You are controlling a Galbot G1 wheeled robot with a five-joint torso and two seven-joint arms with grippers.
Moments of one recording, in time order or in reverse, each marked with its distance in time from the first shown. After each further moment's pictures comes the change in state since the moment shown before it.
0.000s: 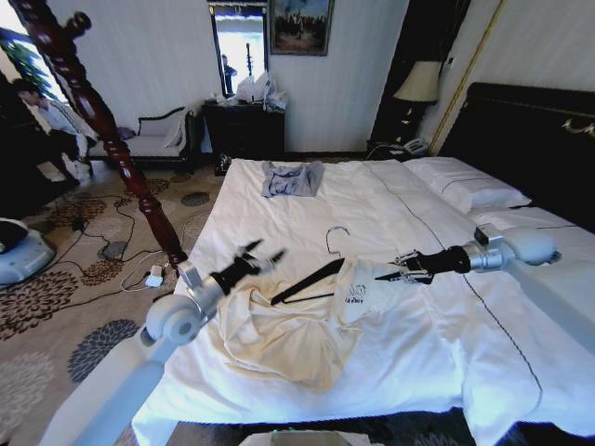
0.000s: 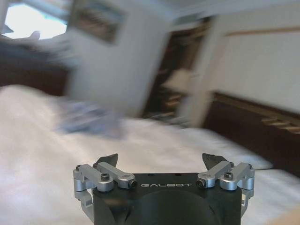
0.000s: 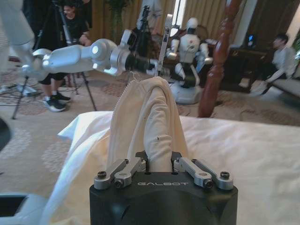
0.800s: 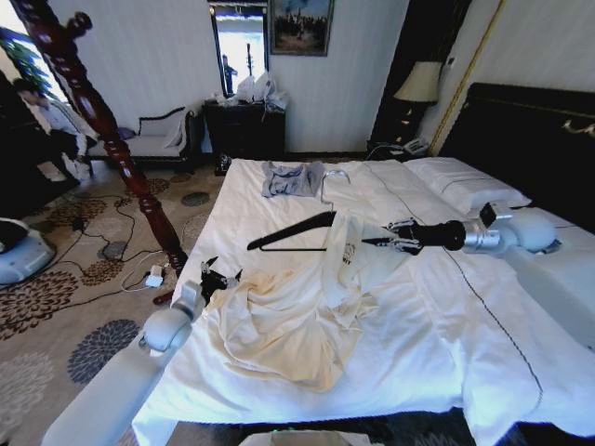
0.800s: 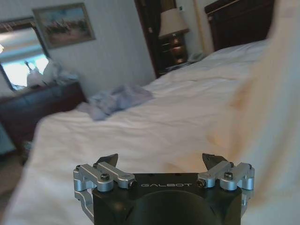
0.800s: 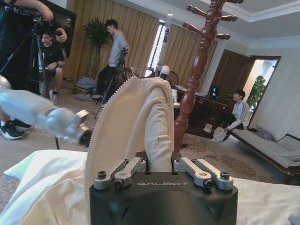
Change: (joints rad) left arm 0.235 0.061 0.041 0.143 0.737 -0.239 0.210; right arm 0.032 0.061 0.084 0.046 0.091 0.024 0.145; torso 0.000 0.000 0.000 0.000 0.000
